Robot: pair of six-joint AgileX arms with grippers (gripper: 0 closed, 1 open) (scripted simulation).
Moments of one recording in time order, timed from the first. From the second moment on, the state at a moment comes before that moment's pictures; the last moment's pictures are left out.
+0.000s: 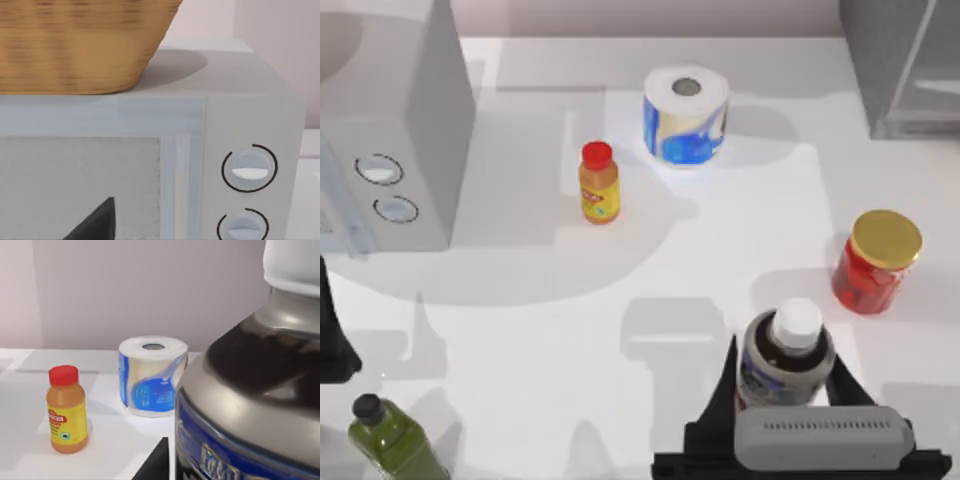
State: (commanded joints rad) left arm 0.00 0.00 0.00 0.00 0.00 0.00; right arm 1.49 1.59 0.40 1.02 1.51 0.14
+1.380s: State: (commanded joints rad) left arm 0.00 0.00 0.00 0.00 0.00 0.00; right arm 1.29 1.89 0.40 1.45 1.32 0.03
